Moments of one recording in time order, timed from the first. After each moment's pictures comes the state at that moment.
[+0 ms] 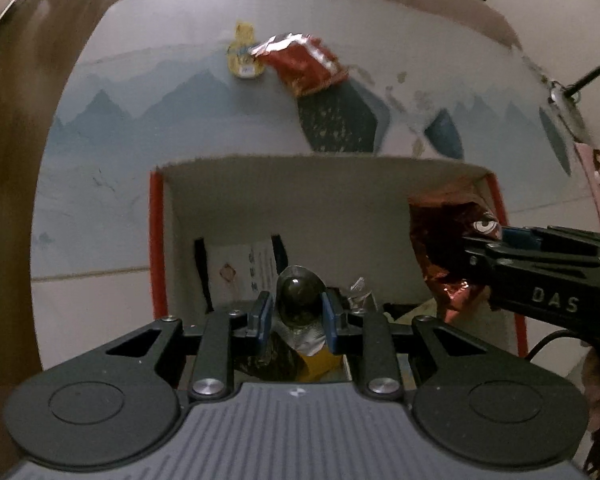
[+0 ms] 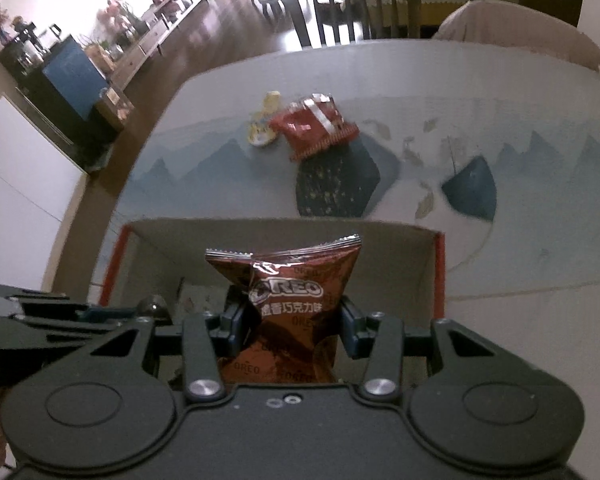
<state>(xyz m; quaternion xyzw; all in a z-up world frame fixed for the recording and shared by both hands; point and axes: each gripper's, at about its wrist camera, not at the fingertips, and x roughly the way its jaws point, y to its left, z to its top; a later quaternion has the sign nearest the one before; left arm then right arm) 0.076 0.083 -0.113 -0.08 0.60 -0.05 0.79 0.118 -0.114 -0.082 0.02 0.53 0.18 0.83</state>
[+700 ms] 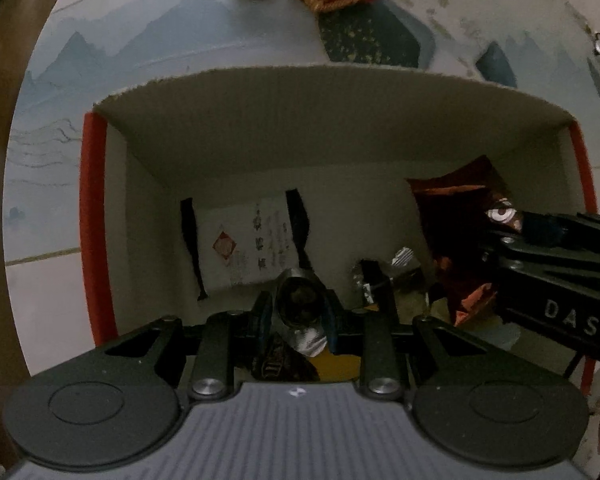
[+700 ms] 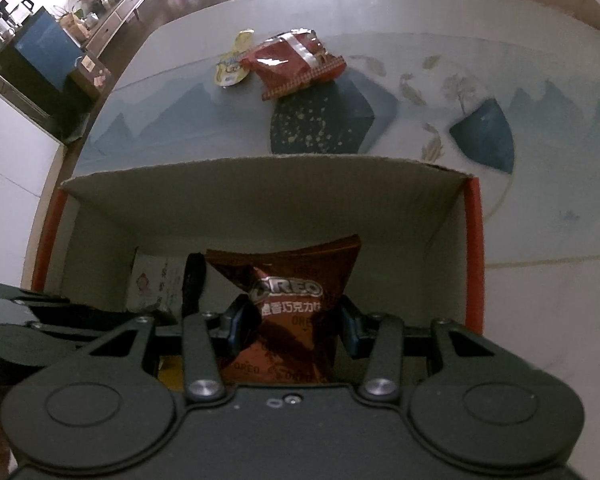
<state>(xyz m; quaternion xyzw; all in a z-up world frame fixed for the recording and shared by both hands) 0.102 0.070 -0.179 -0.05 0.68 -0.03 0.73 0.128 -0.106 -0.130 0.01 0.58 0.16 0.80</state>
